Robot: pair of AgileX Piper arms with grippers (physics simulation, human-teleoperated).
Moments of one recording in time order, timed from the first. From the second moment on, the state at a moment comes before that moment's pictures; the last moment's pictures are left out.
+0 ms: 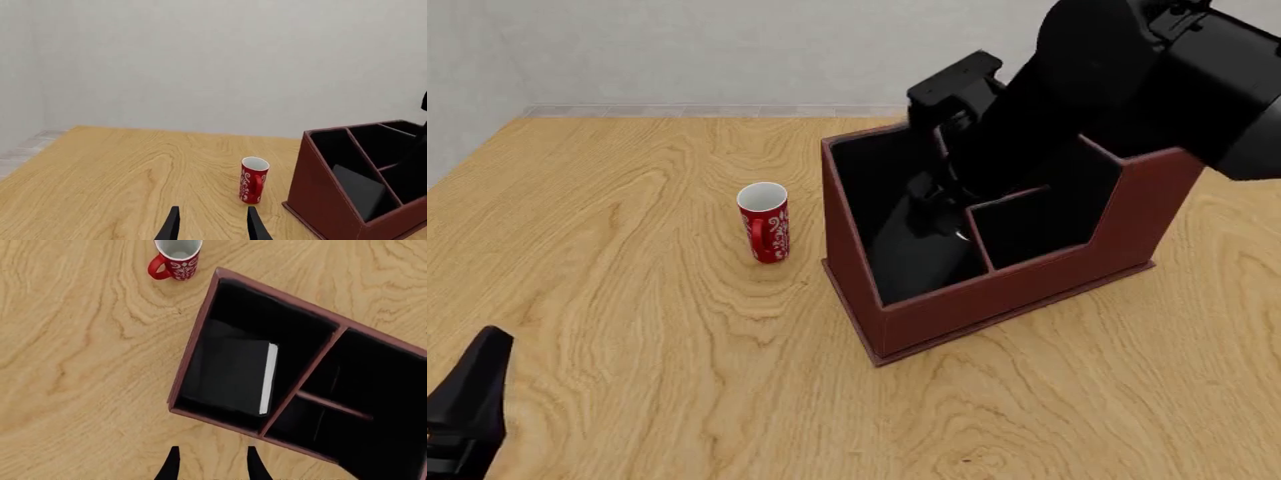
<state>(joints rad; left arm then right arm) -0.06 0.01 -0.13 0.02 -0.10 0.57 1.59 -1.66 1.20 -0.19</state>
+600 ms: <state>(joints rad) -0.11 0.00 -0.22 0.08 -0.08 0.68 1.39 -1.67 1.20 -0.03</state>
